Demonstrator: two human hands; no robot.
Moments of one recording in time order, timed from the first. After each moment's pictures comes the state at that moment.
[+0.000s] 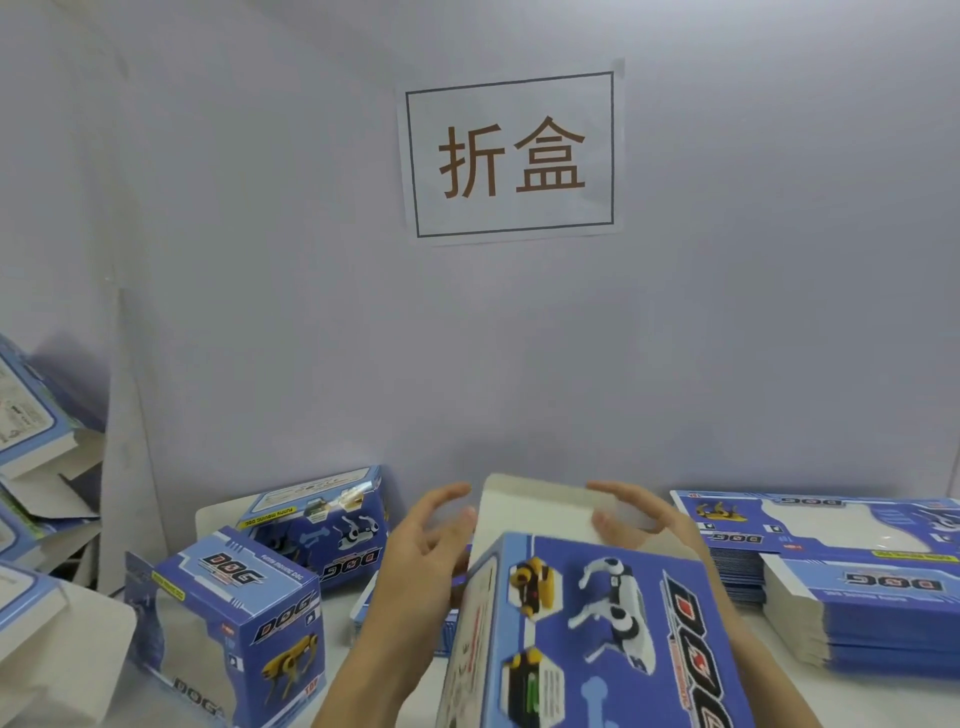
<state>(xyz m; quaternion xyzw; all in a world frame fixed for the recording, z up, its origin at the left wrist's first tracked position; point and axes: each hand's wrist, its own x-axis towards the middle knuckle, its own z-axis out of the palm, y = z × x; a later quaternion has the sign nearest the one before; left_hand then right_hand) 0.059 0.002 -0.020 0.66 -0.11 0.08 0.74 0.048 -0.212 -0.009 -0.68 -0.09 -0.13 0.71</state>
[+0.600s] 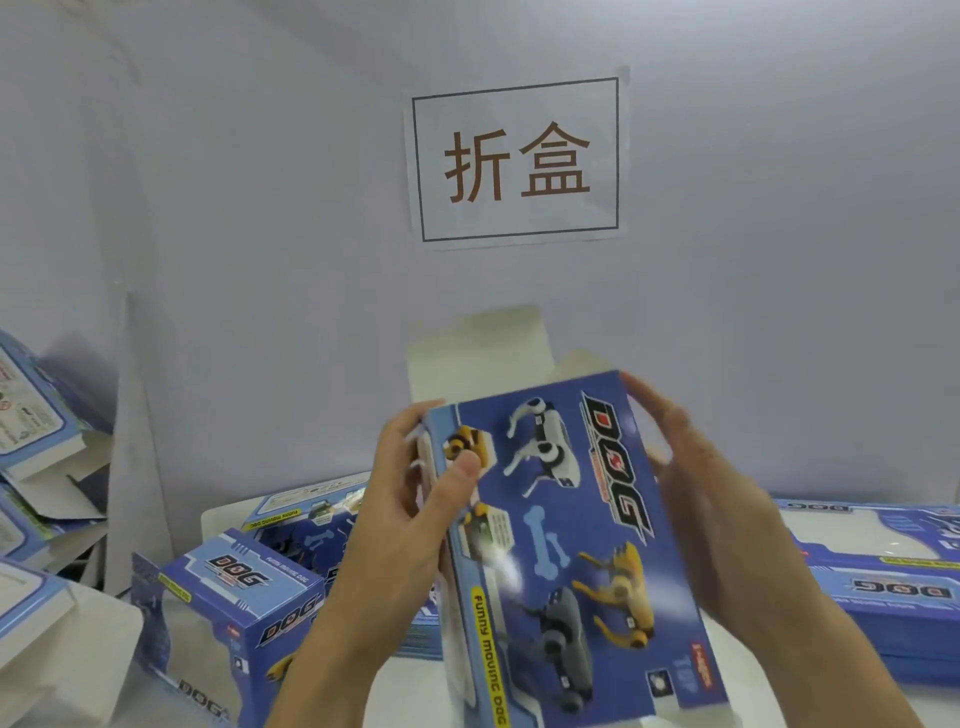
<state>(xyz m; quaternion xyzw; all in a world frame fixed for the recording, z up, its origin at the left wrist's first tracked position) 0.028 0.013 0.027 0.64 -0.27 0.20 0.69 0.018 -0.200 0.048 -0.56 -0.26 -0.12 0.78</state>
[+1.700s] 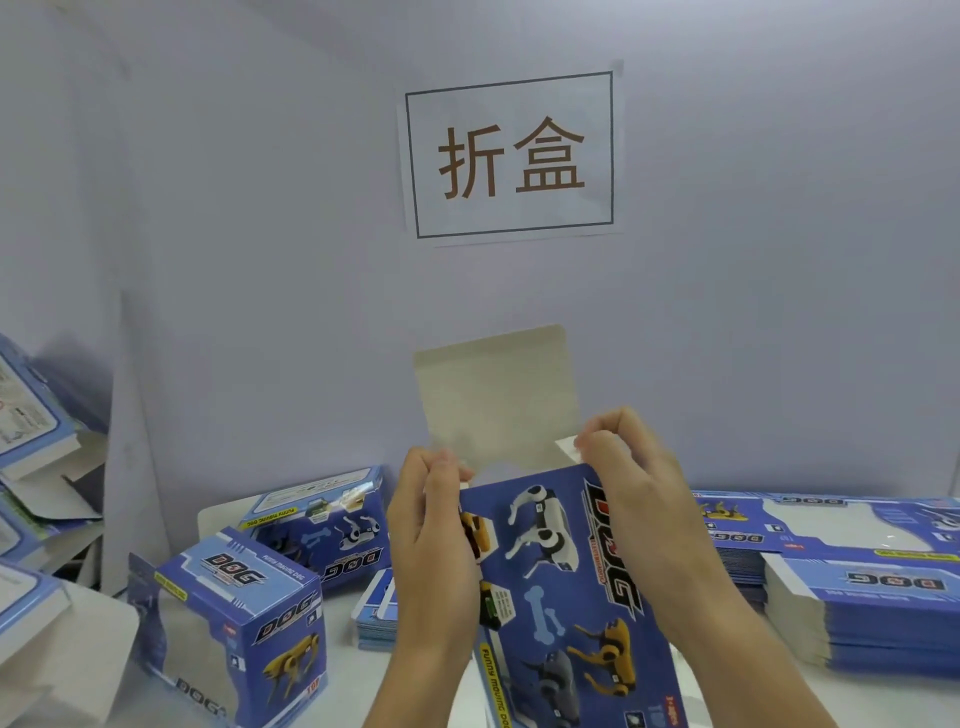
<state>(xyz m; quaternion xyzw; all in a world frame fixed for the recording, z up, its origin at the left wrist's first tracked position) 0.028 -0.034 0.013 0.56 -0.11 0.33 0.75 0.009 -0.166 0.045 -0.70 -0.15 -0.23 0.65</state>
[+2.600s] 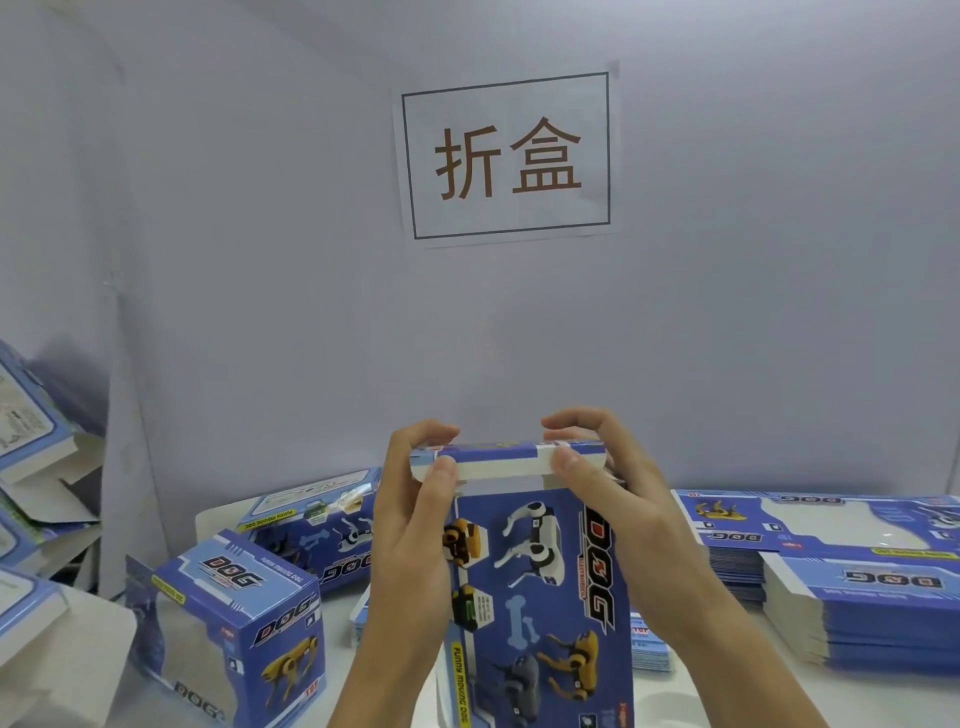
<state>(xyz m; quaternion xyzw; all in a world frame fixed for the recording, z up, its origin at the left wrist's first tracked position) 0.027 -0.015 0.014 0.58 -0.24 0.31 0.71 0.012 -0.171 0.037 -0.65 -0.24 -0.18 0.70</state>
